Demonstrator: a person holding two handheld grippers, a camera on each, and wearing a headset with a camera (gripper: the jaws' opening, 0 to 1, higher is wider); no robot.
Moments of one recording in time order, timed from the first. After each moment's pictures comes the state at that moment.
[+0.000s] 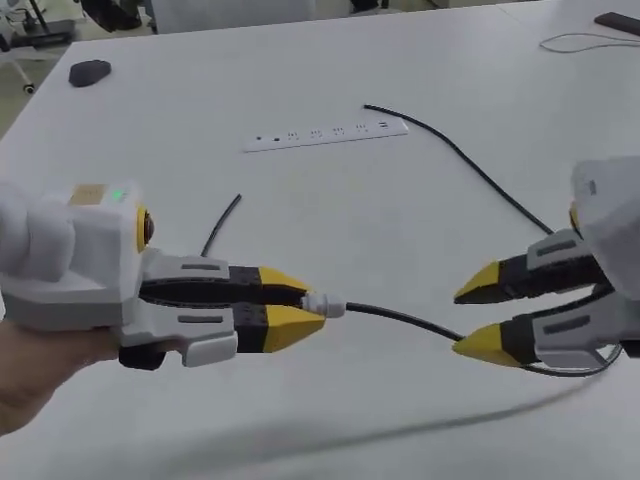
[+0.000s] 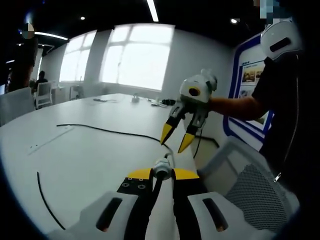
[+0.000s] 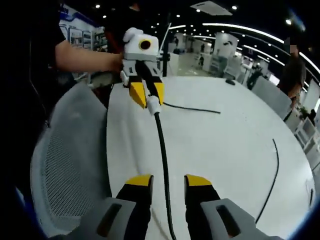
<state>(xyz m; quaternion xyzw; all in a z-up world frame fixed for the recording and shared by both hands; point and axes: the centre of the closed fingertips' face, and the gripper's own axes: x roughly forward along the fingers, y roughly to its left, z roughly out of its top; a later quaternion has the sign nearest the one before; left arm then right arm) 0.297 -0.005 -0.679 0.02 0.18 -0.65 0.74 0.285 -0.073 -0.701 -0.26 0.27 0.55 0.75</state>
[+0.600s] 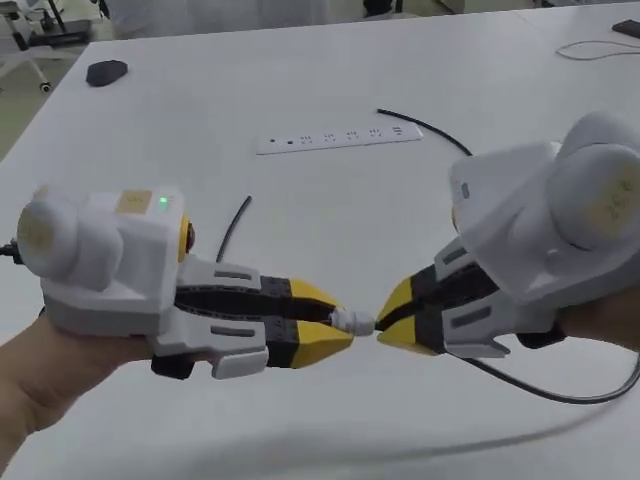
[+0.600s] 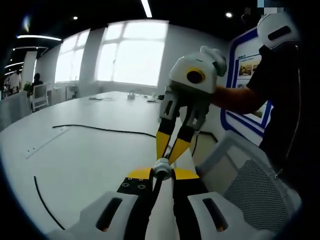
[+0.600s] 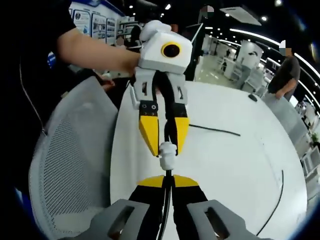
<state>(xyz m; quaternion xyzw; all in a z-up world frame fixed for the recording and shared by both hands) 0.291 -0.011 -0.685 0.04 0.18 -0.66 0.73 0.287 -0.019 -0.707 -0.30 0.27 0.59 0.70</state>
